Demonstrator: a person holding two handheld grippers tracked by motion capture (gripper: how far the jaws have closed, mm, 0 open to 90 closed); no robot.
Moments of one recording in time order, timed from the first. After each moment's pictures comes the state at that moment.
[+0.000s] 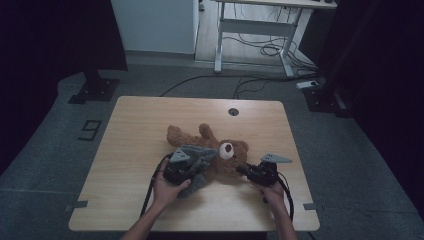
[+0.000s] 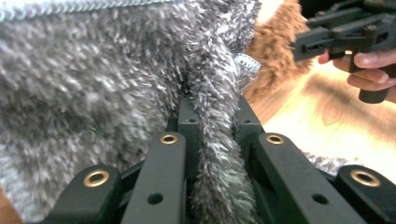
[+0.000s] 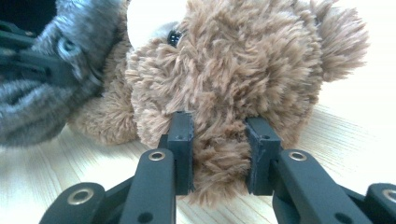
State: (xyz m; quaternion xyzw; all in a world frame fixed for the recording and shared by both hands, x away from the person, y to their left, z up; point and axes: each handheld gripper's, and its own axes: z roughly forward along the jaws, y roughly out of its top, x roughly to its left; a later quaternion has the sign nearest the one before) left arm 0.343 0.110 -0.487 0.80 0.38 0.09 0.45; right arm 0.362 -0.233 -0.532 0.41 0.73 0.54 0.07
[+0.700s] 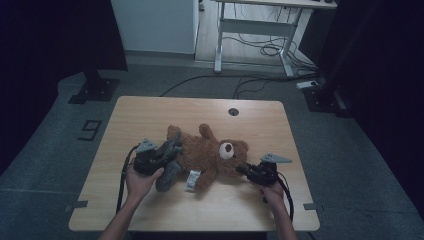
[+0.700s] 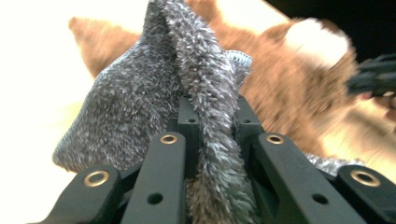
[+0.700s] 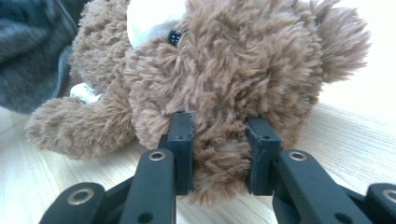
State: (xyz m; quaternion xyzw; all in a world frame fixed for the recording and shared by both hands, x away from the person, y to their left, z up) left arm 0.353 0.169 -0.452 0.76 0.43 0.13 0.48; right arm 0.363 -0.232 -0.532 0.42 0.73 0.54 0.07
